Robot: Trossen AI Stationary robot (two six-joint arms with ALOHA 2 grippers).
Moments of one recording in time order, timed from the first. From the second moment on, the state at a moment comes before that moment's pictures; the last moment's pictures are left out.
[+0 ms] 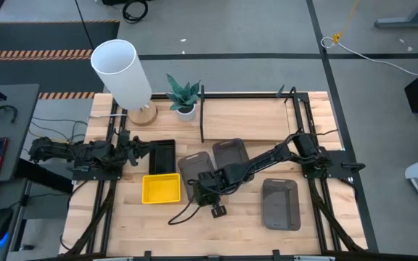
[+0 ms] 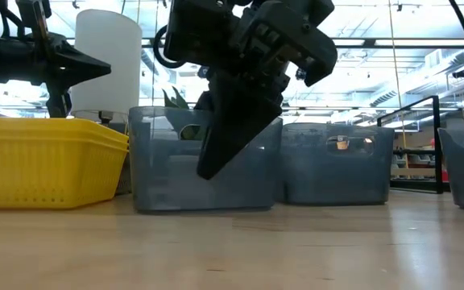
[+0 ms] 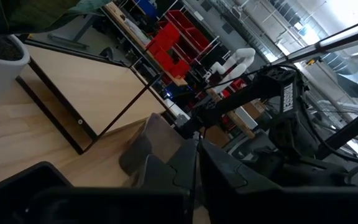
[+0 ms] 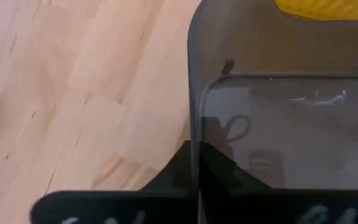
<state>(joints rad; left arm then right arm) -0.17 0.07 0.01 0.12 -0.47 -0.80 0.28 2.16 1.60 -0.54 -0.10 -0.02</state>
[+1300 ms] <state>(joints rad) -0.17 0.07 0.01 0.12 -0.47 -0.80 0.28 1.74 1.57 -0.89 0.05 0.05</state>
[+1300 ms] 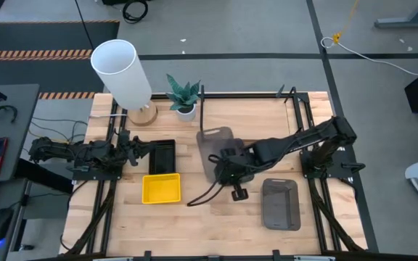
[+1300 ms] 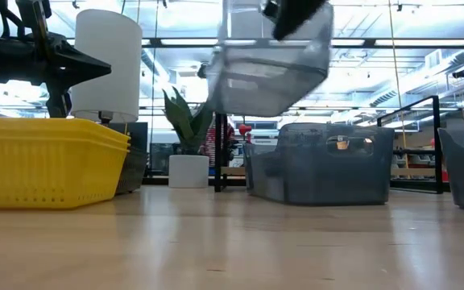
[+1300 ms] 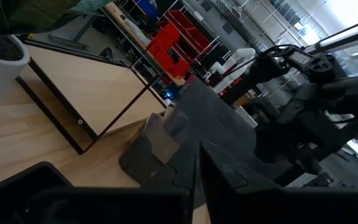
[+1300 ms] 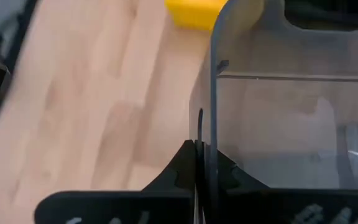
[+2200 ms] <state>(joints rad) -0.17 0.07 0.01 0.12 -0.47 -0.80 0.25 1.54 1.12 -0.75 -0.07 0.07</state>
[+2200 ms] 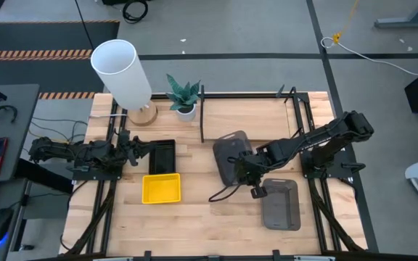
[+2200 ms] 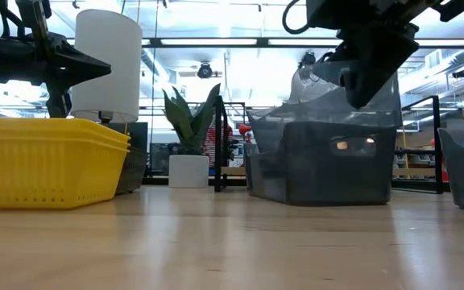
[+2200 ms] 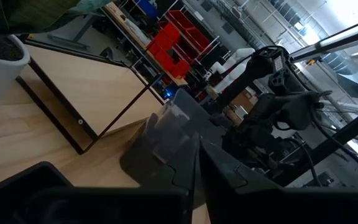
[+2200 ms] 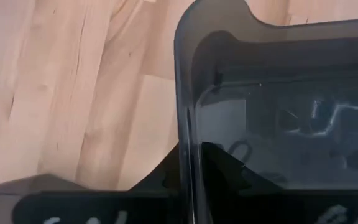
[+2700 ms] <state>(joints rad) -0.17 0.07 0.01 0.12 -0.47 -0.80 0.25 1.54 1.12 -0.72 -0.07 0.10</state>
